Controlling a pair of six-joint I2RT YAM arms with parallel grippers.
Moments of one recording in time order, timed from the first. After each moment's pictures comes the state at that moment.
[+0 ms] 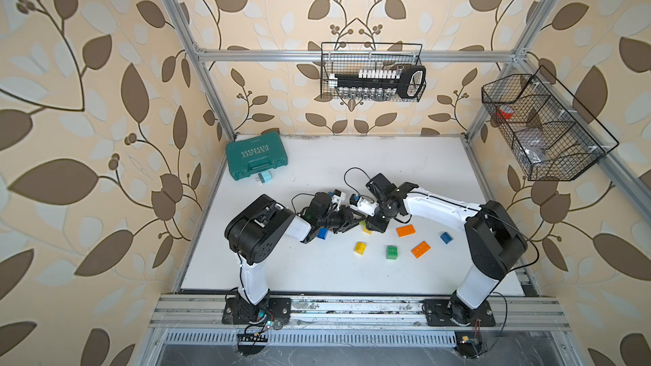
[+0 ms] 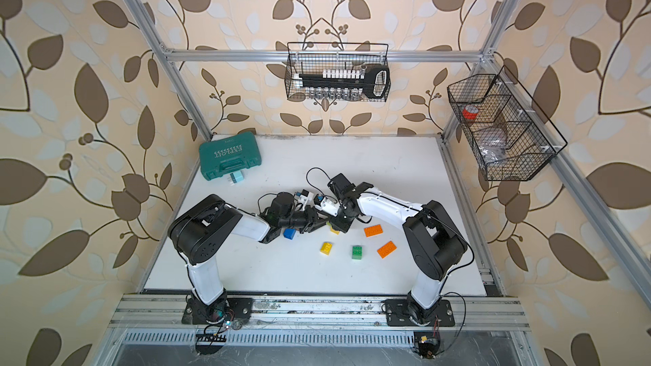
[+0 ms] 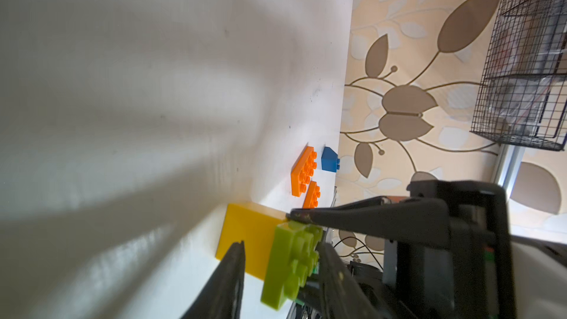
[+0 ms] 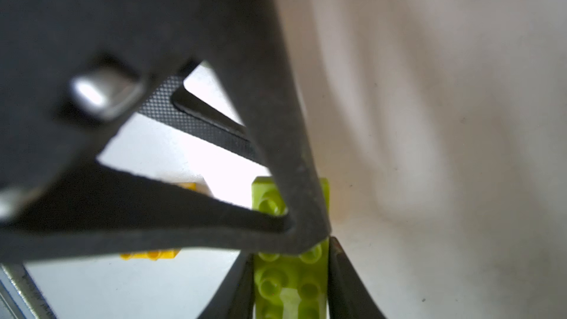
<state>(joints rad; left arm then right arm) -0.59 1.87 0.65 0.77 0.68 -1.18 0.63 1.74 1.14 -0.70 -0.14 -0.38</state>
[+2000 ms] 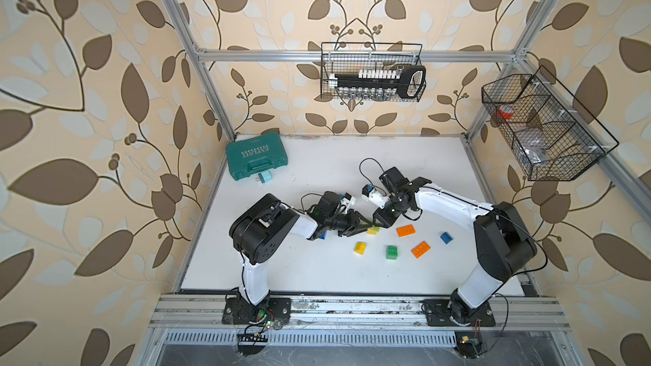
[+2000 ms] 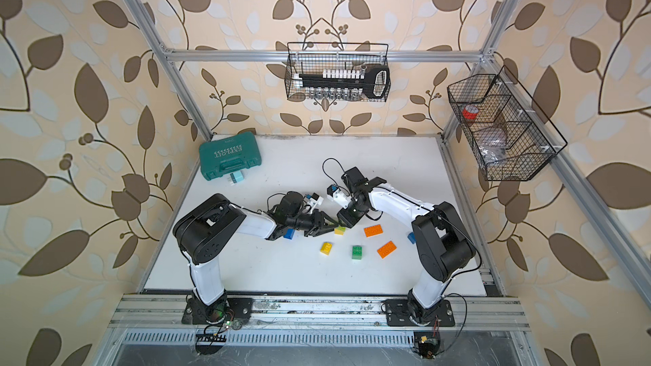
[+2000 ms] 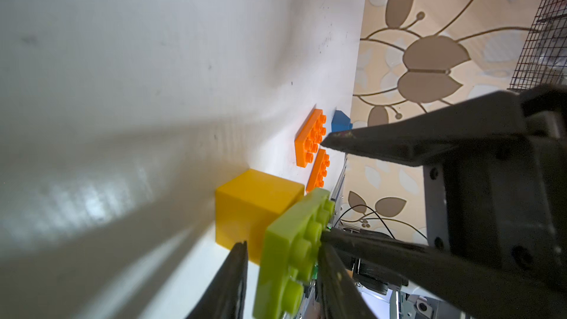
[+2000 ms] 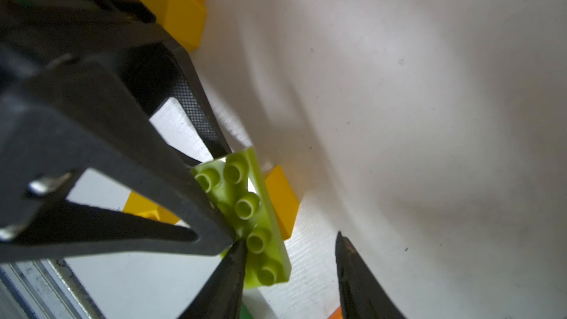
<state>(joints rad) -0.64 1.88 0.74 0.56 0.76 -1.09 0.51 1.70 1.14 -0.73 -0.21 -0.28</state>
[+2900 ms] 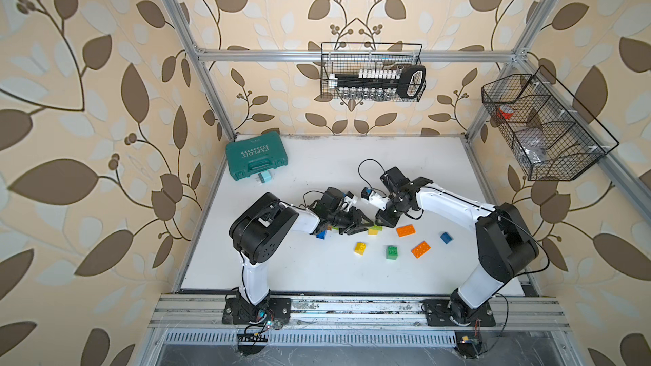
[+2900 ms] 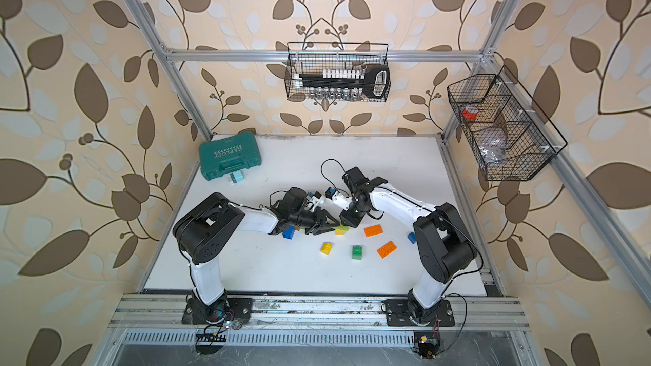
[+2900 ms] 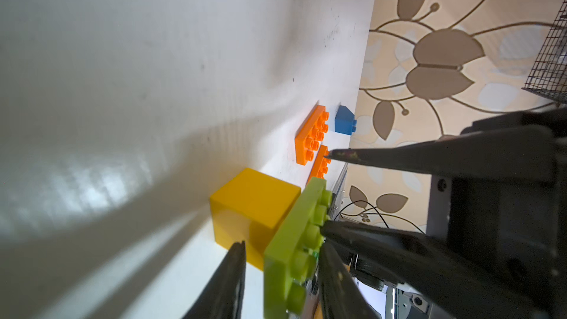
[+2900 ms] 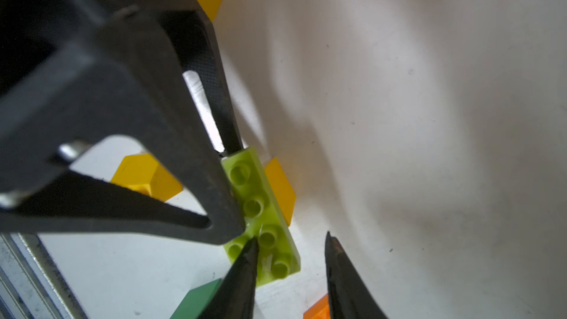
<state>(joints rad) -0.64 1.88 0.81 0.40 0.79 -1.05 0.51 1.69 1.14 -0.75 -0.21 -0.43</state>
